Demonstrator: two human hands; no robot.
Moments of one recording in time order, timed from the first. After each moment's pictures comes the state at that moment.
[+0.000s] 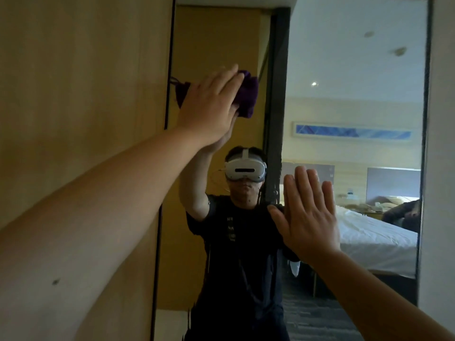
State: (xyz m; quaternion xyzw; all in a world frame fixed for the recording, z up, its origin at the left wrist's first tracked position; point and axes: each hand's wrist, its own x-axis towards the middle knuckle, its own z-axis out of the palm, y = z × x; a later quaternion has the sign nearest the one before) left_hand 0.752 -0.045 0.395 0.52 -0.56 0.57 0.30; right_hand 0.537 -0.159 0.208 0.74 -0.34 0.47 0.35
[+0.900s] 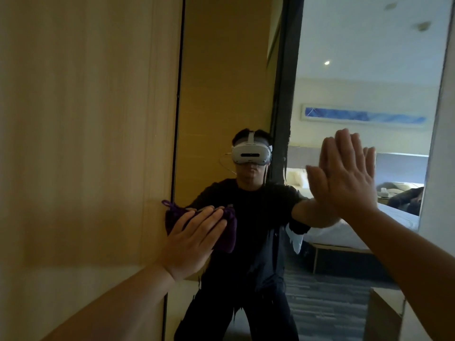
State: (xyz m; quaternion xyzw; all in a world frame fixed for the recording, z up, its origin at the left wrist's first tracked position) left_hand 0.797 -0.036 0.067 0.46 -0.60 0.60 0.25; right_hand 0.488 -0.168 0.219 0.74 -0.37 0.48 0.30
